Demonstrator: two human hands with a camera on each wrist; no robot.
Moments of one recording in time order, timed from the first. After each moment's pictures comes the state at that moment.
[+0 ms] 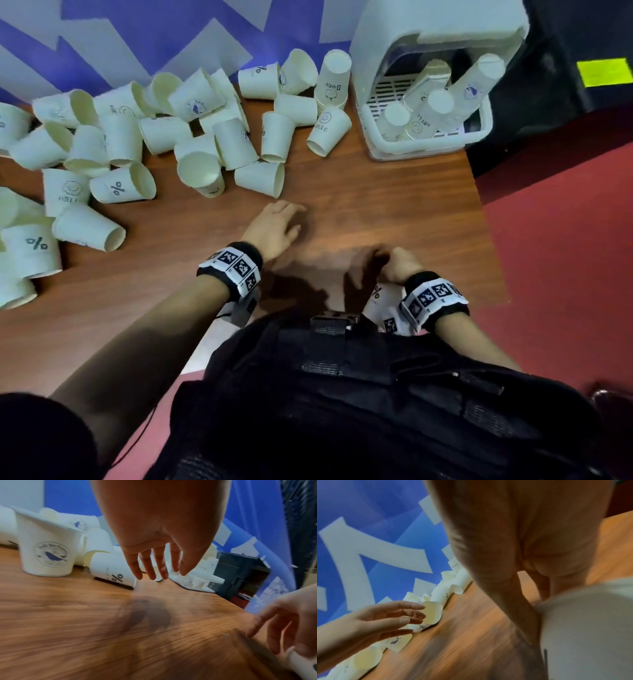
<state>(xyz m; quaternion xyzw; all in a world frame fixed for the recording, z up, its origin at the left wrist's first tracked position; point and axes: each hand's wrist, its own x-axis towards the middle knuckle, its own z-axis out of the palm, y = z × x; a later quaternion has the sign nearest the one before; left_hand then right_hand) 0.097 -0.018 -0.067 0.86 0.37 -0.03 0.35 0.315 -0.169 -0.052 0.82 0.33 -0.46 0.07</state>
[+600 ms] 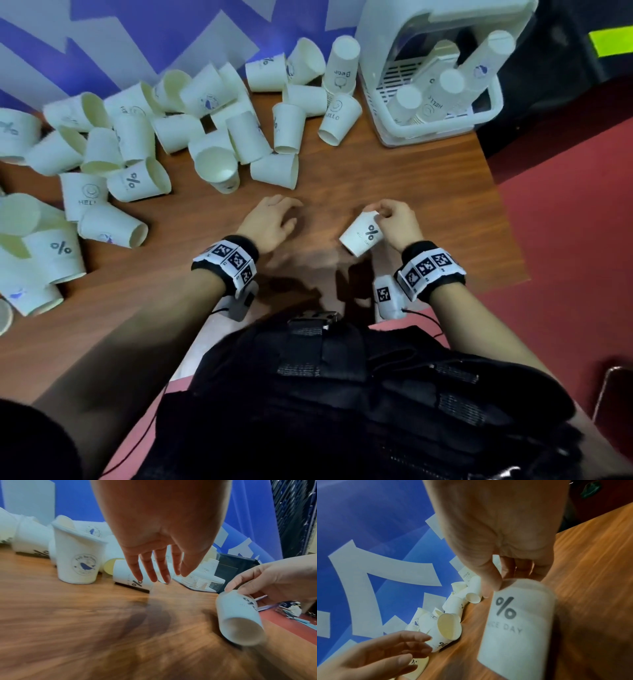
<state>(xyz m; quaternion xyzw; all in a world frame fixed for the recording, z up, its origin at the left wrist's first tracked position) 0.052 0.005 -0.073 0.88 0.34 -0.02 0.34 0.279 -0.130 -0.049 0.84 0.29 -0.38 -0.26</state>
